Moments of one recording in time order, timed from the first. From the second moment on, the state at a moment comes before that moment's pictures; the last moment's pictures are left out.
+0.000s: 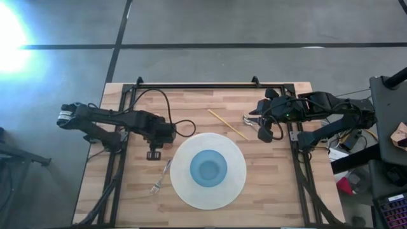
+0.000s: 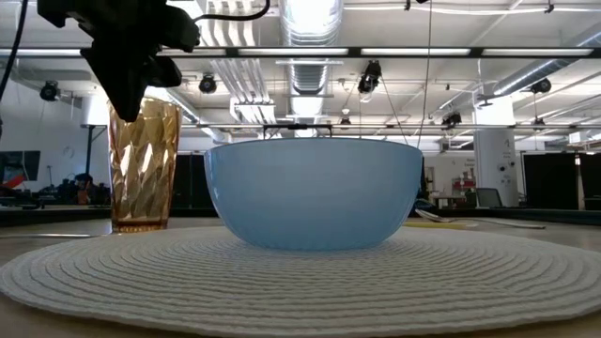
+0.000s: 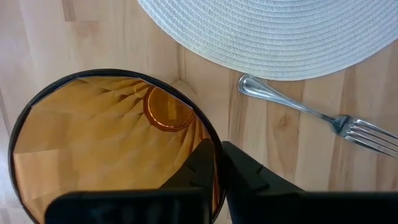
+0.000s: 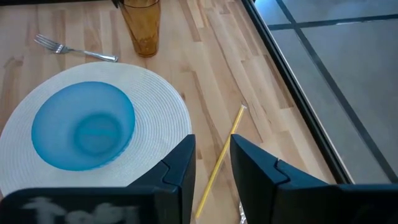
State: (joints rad) left arm -0.07 1.32 1.14 -1.20 -0.01 -0.06; right arm 0.10 1.17 1.45 -1.06 0.32 0.20
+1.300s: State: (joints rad) left arm -0.07 1.27 1.41 -1.34 -0.02 -0.05; right arm 0.10 1.17 1.45 -1.06 0.32 0.20
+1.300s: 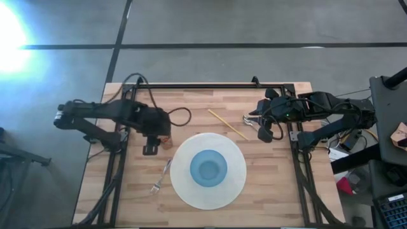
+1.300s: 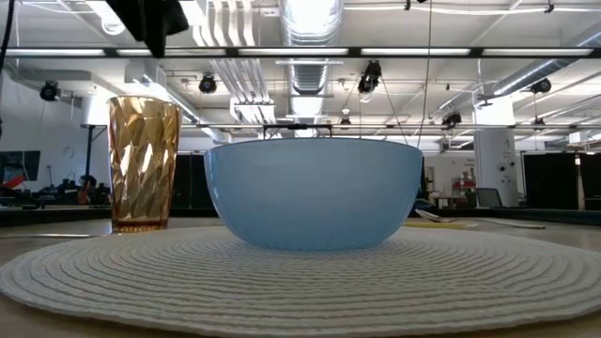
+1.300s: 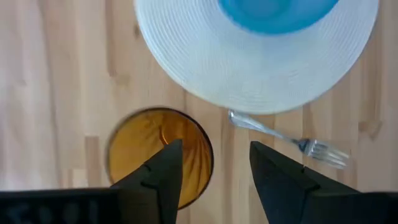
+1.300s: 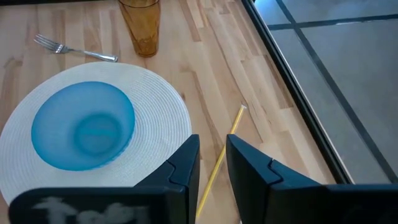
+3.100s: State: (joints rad) left arm -0.34 0.97 0.84 -0.40 0.01 -0.17; right arm -0.06 1.18 0.97 -0.83 0.13 0.64
